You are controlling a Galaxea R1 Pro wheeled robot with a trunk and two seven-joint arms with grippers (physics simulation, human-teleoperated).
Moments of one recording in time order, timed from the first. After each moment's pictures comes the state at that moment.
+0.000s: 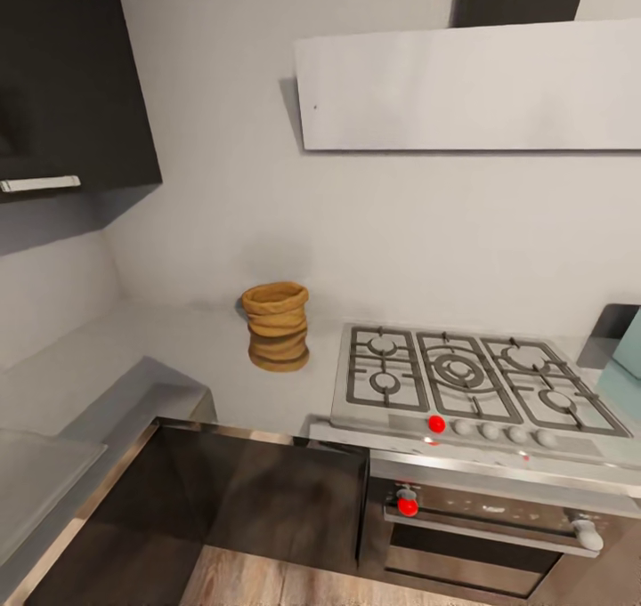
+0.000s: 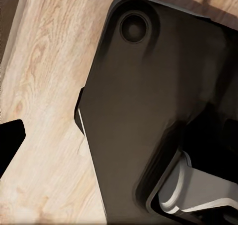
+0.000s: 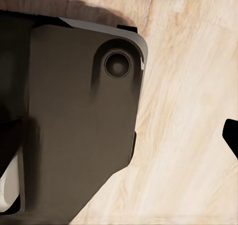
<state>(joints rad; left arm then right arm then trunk) 0.00 -0.07 0.02 -0.05 0.32 -0.10 0.17 -0.06 -0.02 -0.21 -0.03 0.33 -0.10 0.01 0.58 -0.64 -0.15</state>
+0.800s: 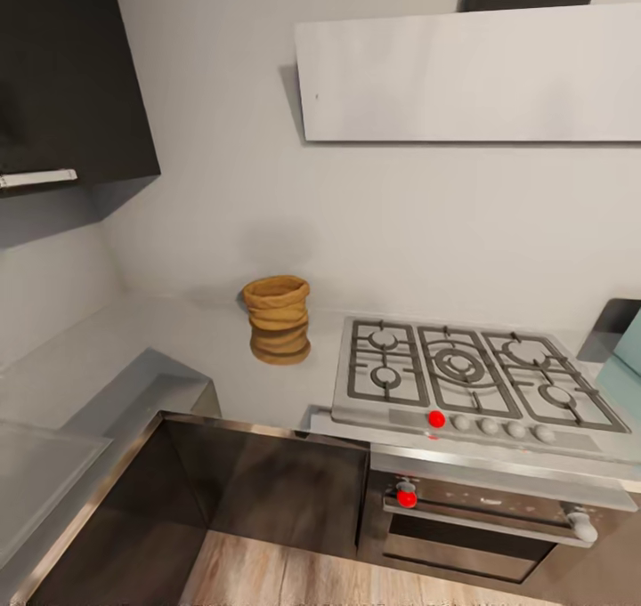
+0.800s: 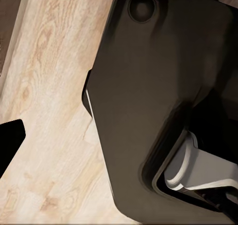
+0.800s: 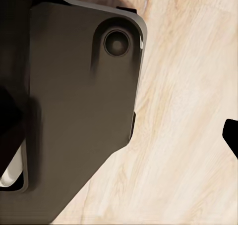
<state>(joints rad) 0.00 -0.07 0.02 -0.05 0.32 -0.10 0.17 -0.06 -0.02 -0.21 -0.03 0.33 -0.09 0.00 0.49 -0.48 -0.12</state>
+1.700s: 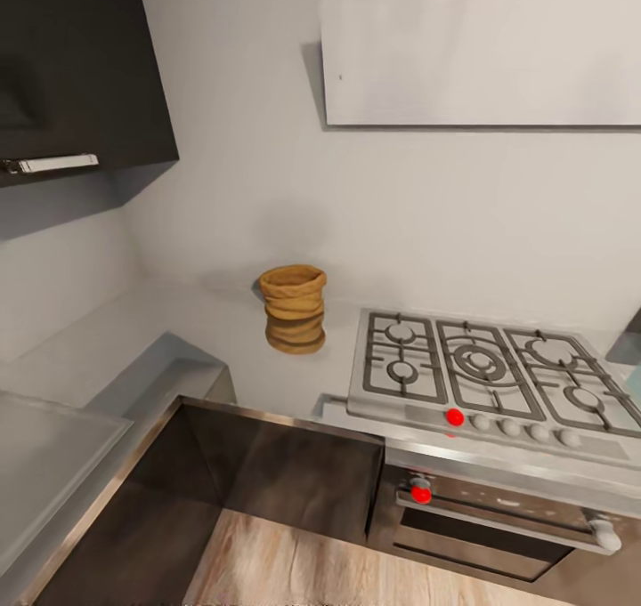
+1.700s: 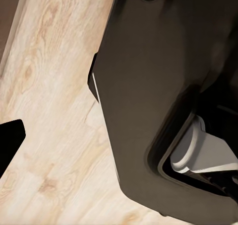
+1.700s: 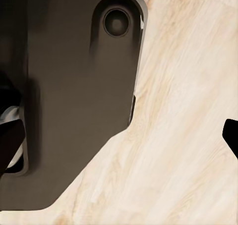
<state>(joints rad) 0.00 -0.07 0.02 -0.05 0.32 -0.10 0.17 -0.06 -0.02 -0.21 -0.03 0.33 -0.09 0.00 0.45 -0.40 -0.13</state>
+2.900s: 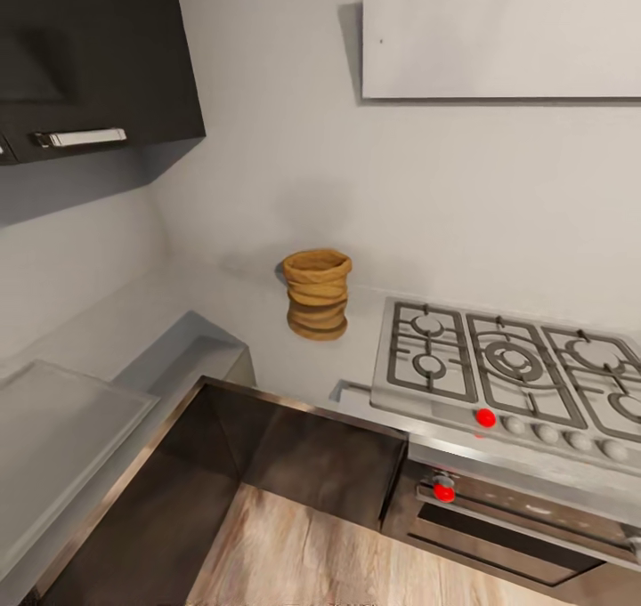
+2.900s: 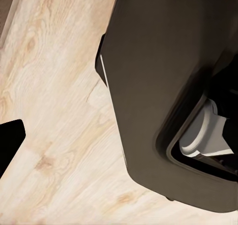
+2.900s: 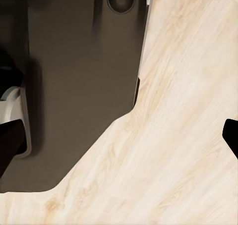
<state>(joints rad) 0.00 -0.07 0.02 -0.05 0.32 -0.10 0.17 -0.06 -0.02 -0.21 -0.03 0.33 -0.10 0.01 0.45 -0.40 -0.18</state>
